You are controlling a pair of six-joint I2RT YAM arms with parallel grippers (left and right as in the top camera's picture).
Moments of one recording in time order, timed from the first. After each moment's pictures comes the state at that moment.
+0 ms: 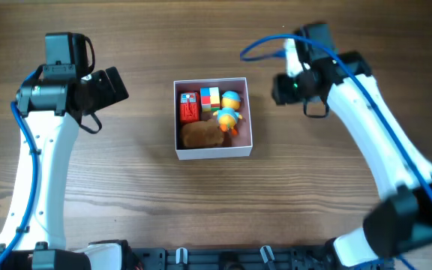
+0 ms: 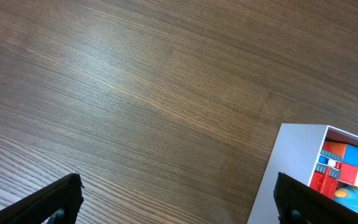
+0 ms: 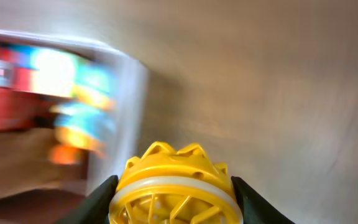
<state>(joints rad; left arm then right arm) 0.03 1.46 1.39 -1.02 -0.12 -0.36 0.31 1.67 1.52 -0.97 -0.06 0.06</state>
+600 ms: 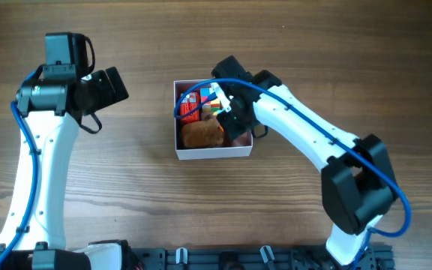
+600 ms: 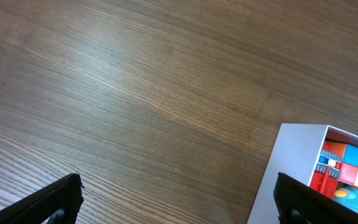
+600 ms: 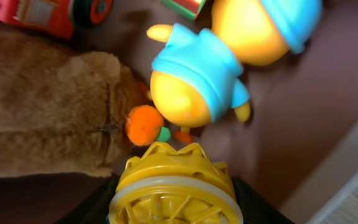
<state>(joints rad) 0.03 1.46 1.39 -1.02 -0.12 -0.36 0.60 1.94 1.48 -0.96 -0.02 0.01</state>
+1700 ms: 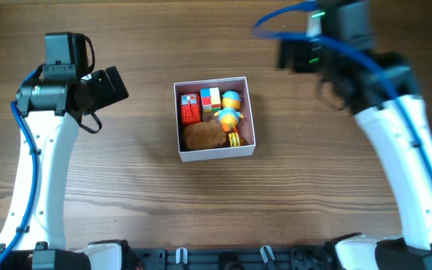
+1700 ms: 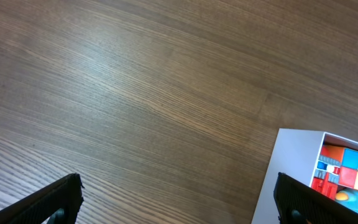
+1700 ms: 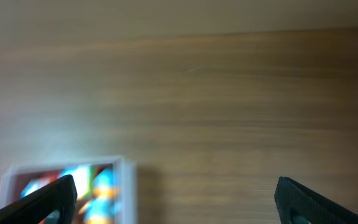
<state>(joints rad) 0.03 1.46 1.39 -1.01 -0.12 -0.36 0.24 1.54 1.70 -0.94 0.17 0.25</state>
